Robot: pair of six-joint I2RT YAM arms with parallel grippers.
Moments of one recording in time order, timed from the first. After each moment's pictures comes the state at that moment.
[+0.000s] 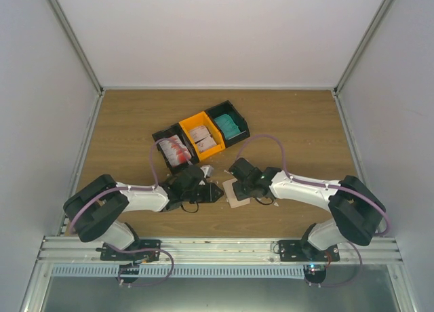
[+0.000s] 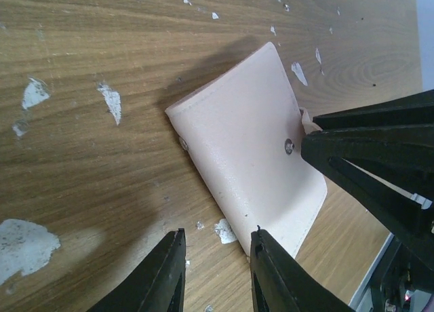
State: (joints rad) left arm -0.84 1.49 0.50 0.27 0.25 -0.86; right arm 0.88 1.47 0.78 -0.49 0.16 0.49
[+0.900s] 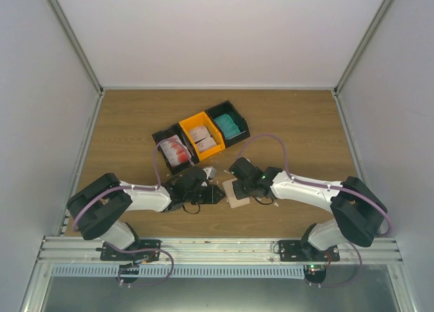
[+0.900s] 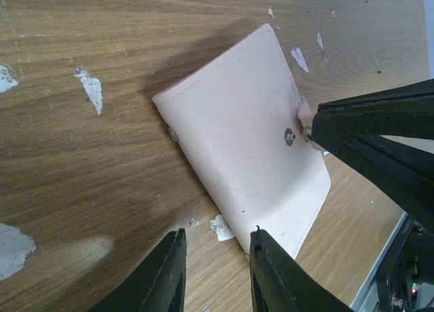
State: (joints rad) left arm -0.86 1.52 0.51 0.27 0.25 -0.86; right arm 0.88 1.45 0.78 -0.48 0.16 0.54
